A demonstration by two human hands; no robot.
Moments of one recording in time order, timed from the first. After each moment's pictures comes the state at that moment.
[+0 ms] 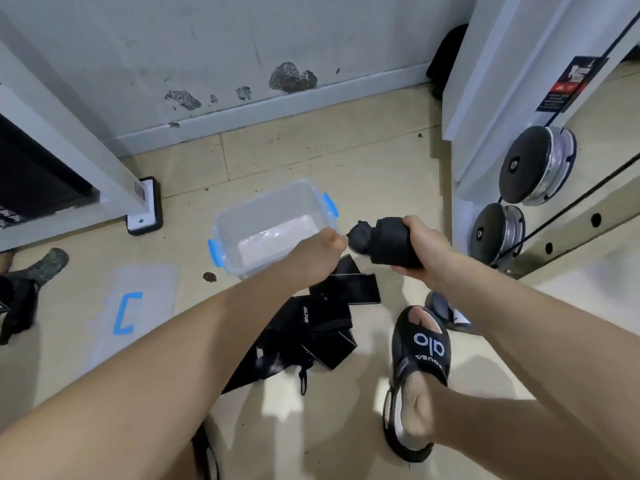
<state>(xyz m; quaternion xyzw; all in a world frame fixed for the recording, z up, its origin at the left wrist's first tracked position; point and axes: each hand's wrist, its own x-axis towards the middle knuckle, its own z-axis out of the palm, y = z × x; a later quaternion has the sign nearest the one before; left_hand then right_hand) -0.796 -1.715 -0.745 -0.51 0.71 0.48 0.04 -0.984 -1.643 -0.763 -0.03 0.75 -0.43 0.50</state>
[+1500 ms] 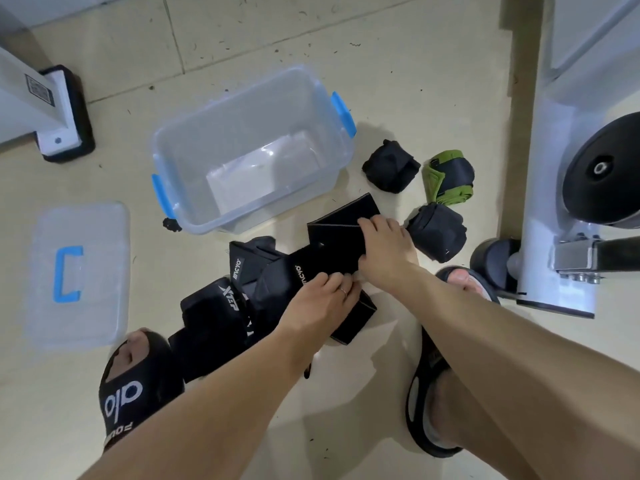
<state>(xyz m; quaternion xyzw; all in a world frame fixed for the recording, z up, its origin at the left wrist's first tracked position) -0.756 -1.677 -0.970 -0.10 0.96 -0.05 0.26 -0.926 -1.680 -0.986 -0.55 0.78 0.07 0.28</state>
